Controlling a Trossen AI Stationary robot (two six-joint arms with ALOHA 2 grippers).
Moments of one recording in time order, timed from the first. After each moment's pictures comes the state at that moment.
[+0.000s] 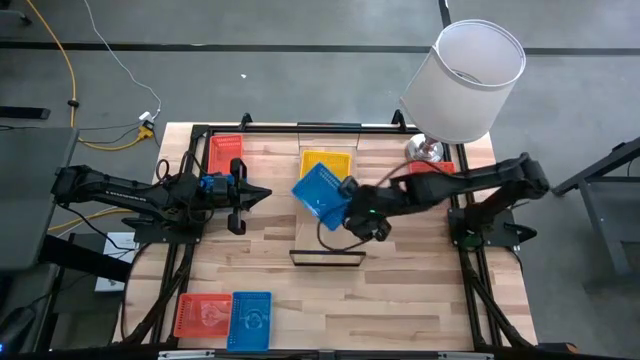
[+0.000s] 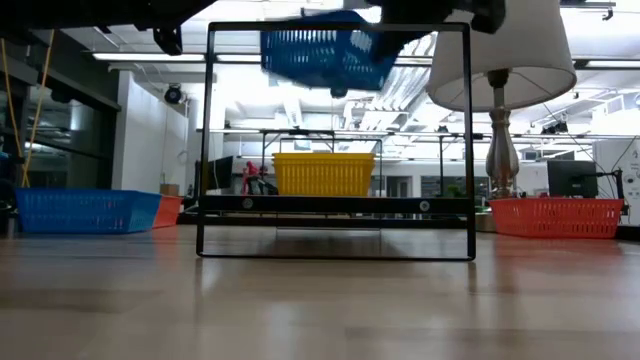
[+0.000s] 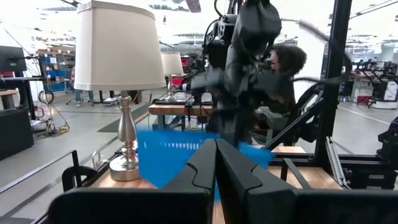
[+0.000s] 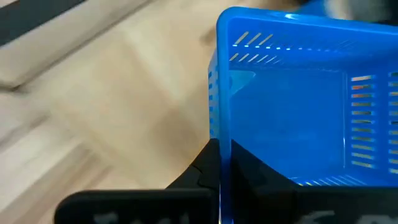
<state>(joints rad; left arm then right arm) 0.04 0.71 0.32 0.54 -0.16 0.03 0.15 1.55 1.40 -0.78 0.18 -0.86</state>
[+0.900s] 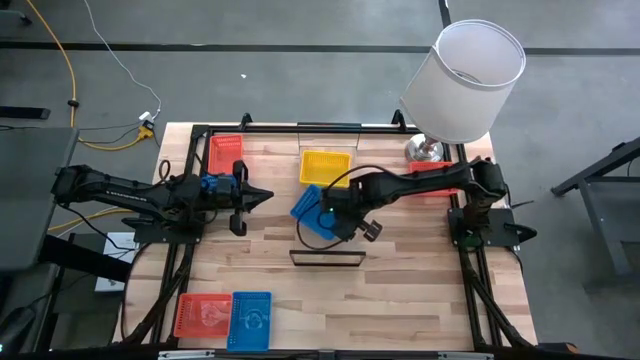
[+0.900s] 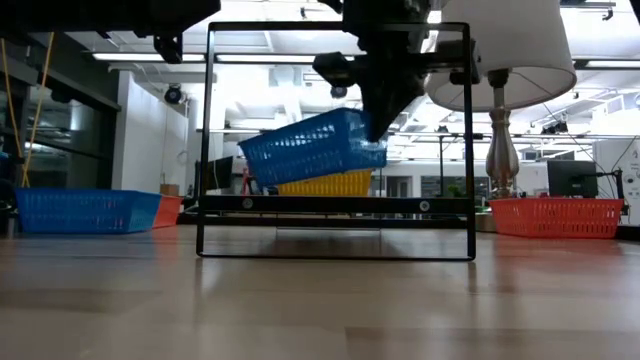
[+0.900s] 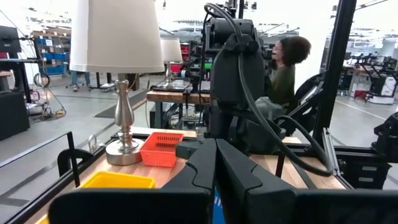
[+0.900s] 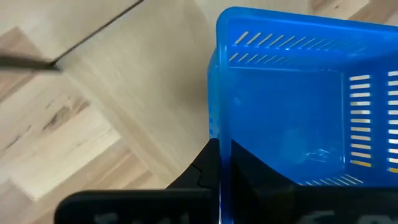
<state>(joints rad) 0.04 0.72 0.32 0.50 -0.16 -0.02 0.05 1.86 1.56 -0.97 -0.04 -0.93</state>
